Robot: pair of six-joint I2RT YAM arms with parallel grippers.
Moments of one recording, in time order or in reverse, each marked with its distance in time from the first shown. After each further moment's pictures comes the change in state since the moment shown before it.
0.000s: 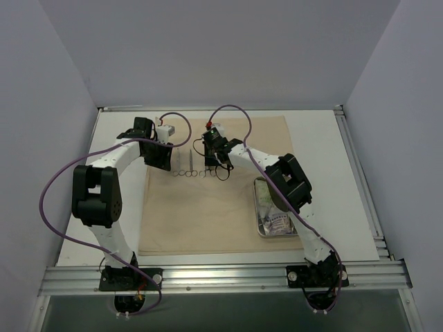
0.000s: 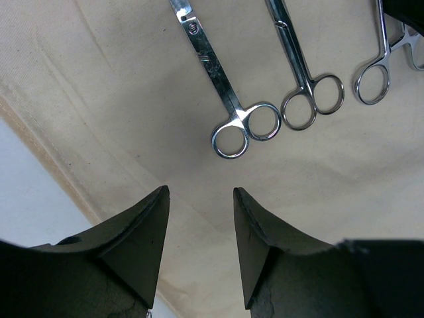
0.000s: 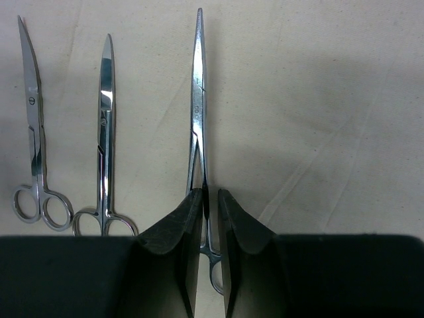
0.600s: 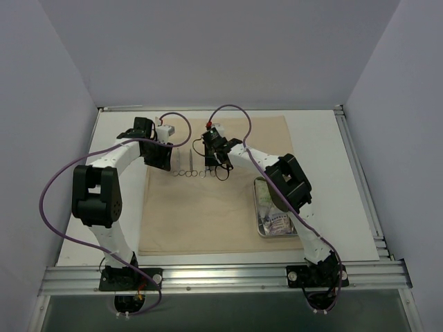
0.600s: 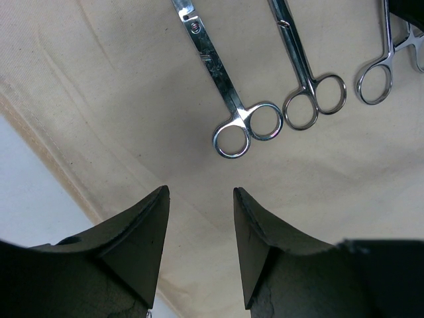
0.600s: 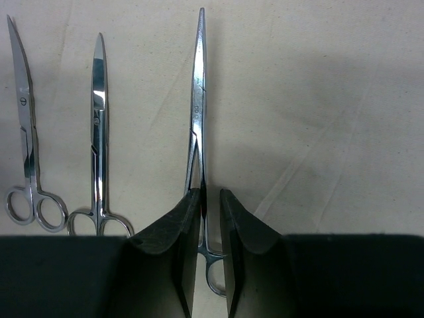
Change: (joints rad) left arm 0.000 0.000 0.000 -0.001 -0.005 0.000; right arm 0.000 0.000 0.006 -0.019 0.023 0.000
